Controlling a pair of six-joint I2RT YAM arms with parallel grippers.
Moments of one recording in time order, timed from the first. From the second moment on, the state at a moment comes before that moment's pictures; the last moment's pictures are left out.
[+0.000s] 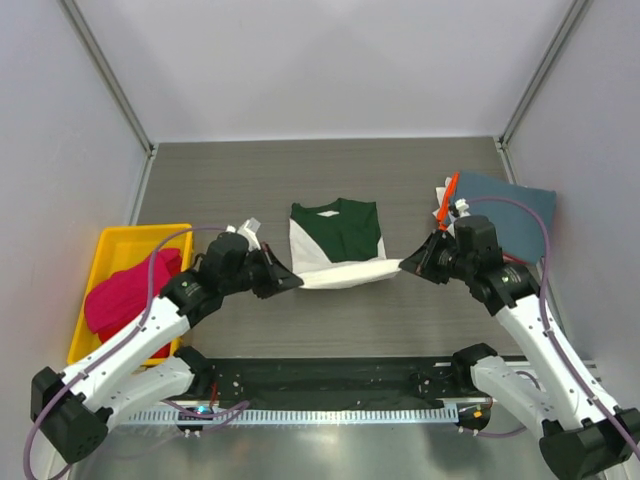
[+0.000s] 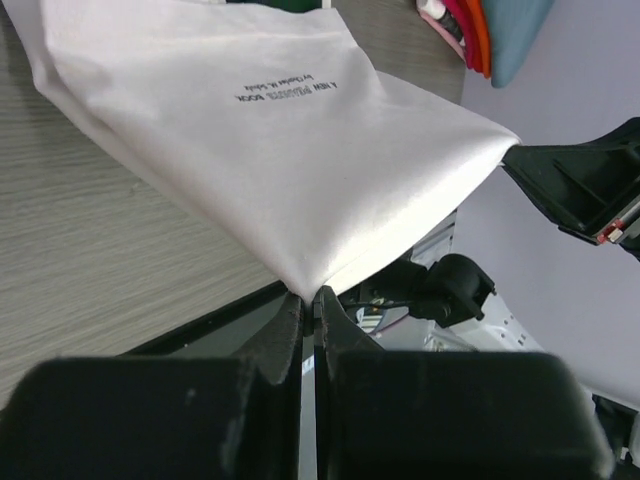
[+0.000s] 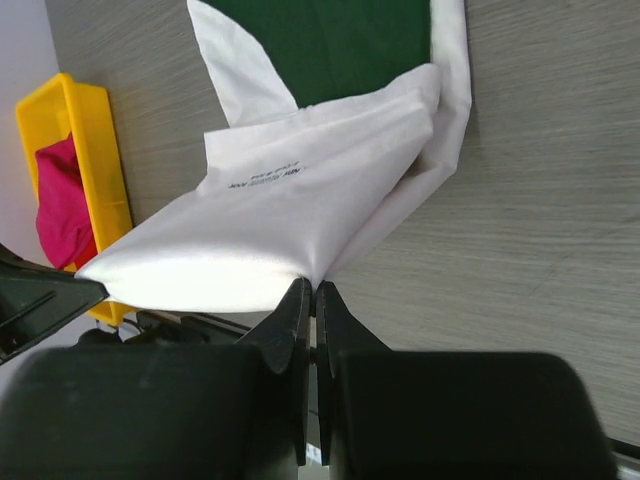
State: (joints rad) left arm -0.66 0.88 0.70 -0.41 0.24 -1.07; right arm 0.31 0.80 0.82 -0.71 -0.24 0.75
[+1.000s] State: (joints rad) left arm -0.39 1.33 1.02 -0.33 0.35 -0.99; right arm 0.27 1.42 1.23 -0.59 -0.12 0.64
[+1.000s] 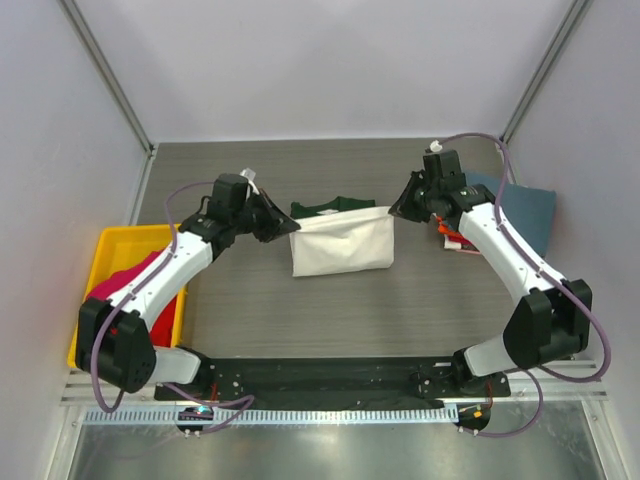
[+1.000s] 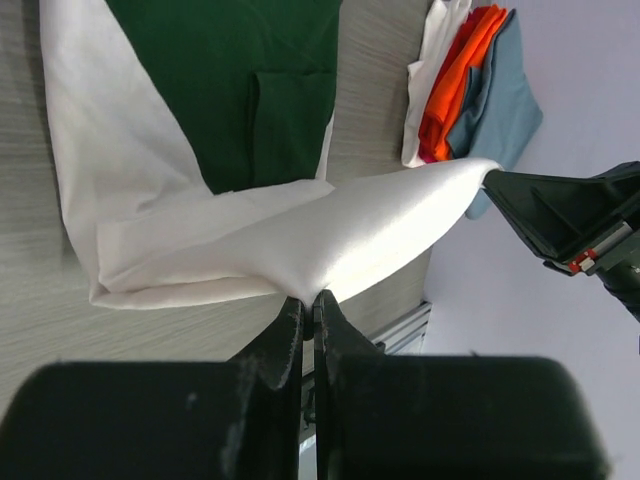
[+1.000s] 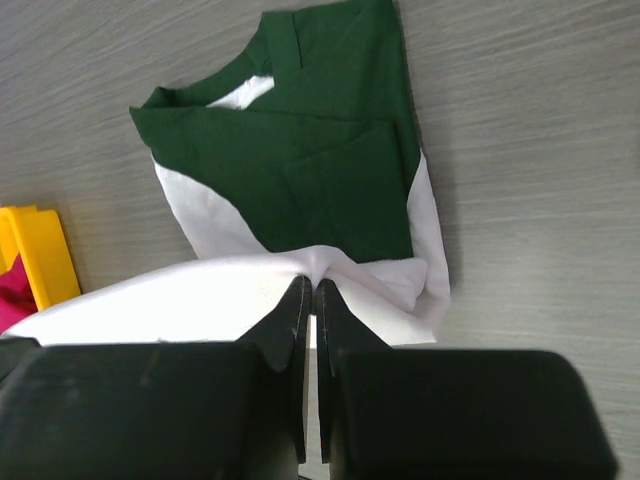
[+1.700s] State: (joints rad) left arm -0.28 1.82 1.38 -0.25 0.44 -0.97; right arm 0.15 1.89 1.56 -0.52 -0.23 0.60
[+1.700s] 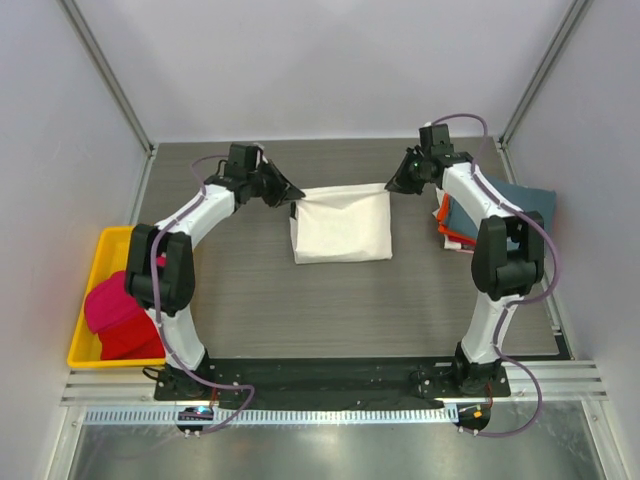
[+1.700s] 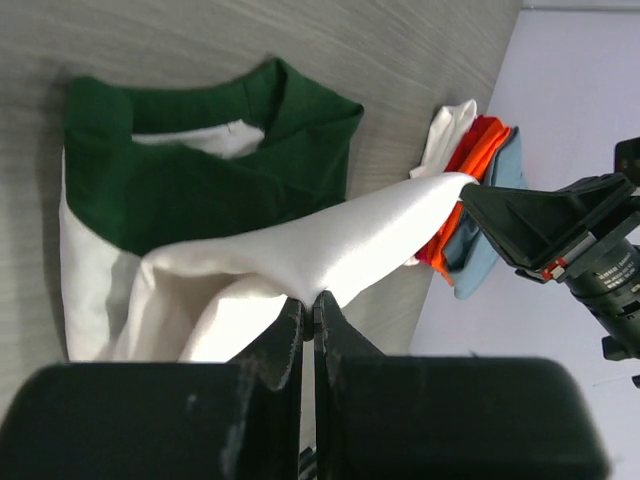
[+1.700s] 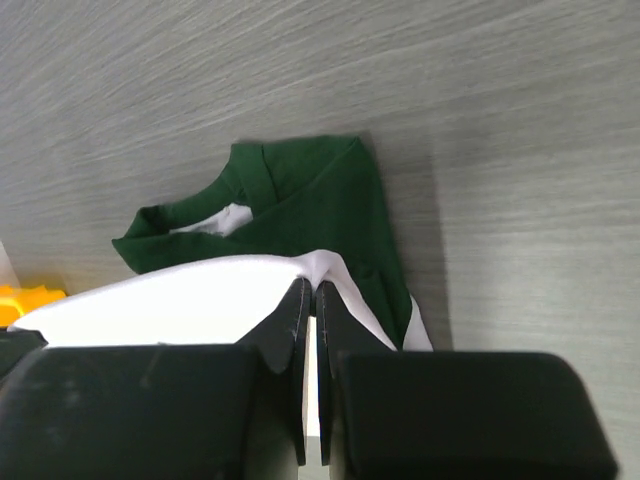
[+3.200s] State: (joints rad) left arm -0.26 2.13 1.50 -0.20 0.28 -0.79; right arm 0.12 2.03 1.18 0.06 -0.51 0.66
